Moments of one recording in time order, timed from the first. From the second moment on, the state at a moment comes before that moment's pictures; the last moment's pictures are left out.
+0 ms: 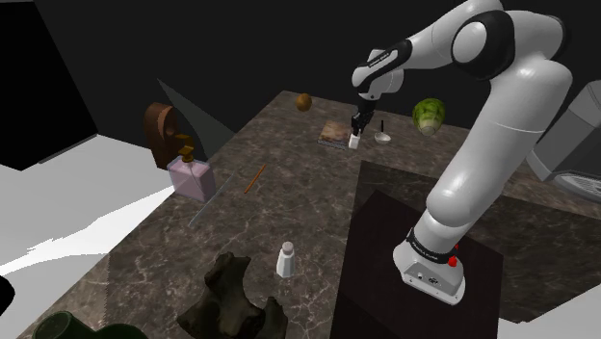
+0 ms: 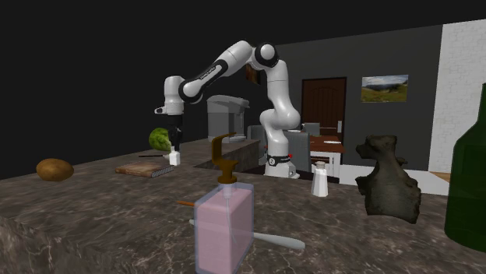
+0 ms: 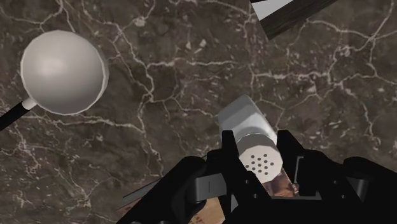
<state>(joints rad) -0.26 0.06 -0.39 -2.22 0.05 2.28 -0.53</state>
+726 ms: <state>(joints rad) -0.26 0.06 -0.39 -2.22 0.05 2.28 -0.53</state>
